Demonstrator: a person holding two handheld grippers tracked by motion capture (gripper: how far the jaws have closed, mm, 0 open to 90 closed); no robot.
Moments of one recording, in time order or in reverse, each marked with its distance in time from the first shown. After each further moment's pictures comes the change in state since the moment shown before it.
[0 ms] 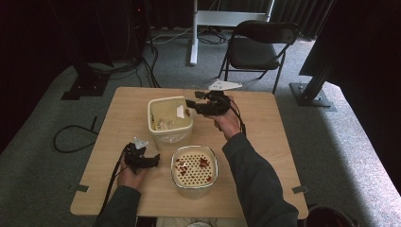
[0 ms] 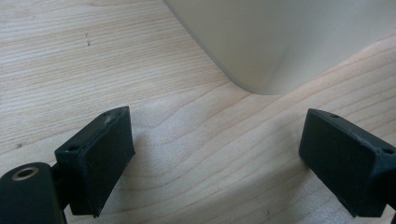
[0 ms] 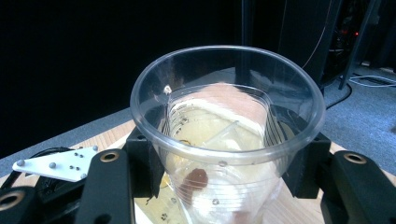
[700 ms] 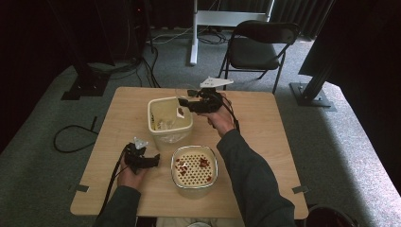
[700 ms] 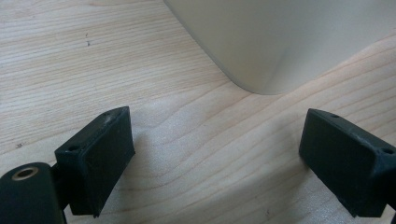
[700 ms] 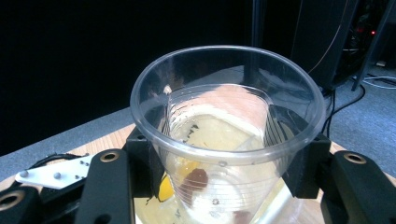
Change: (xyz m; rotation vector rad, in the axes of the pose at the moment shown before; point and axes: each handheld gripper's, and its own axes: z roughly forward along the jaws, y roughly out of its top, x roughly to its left) left arm 0.000 0.000 0.000 0.000 0.000 0.001; right arm 0.006 0.010 0.020 0.019 0.033 -0.012
